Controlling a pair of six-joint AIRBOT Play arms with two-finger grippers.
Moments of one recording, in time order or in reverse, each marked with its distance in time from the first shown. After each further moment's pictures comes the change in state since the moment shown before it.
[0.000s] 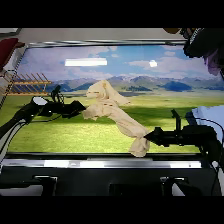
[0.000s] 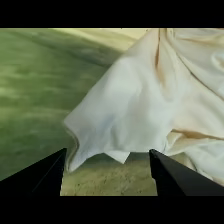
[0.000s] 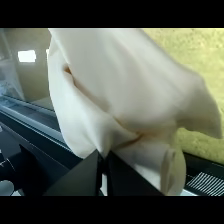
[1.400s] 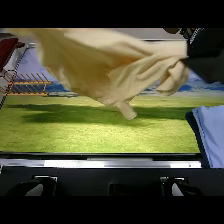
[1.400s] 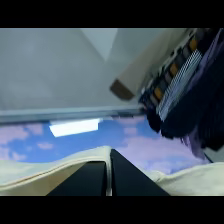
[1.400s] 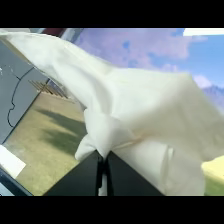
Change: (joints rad) left arm 0.115 0.438 0.843 0.128 -0.111 -0.003; right arm 0.000 0.095 1.131 0.027 -0.109 0.141
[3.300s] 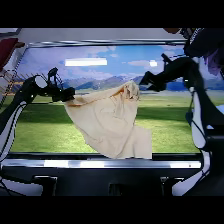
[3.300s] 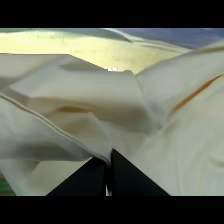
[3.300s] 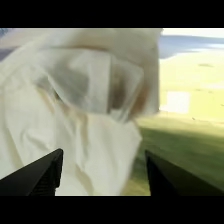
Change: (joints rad) left arm -0.124 -0.589 -0.401 0.386 -0.056 -0.291; right arm 0.185 -0.936 0.217 -0.423 0.027 0.235
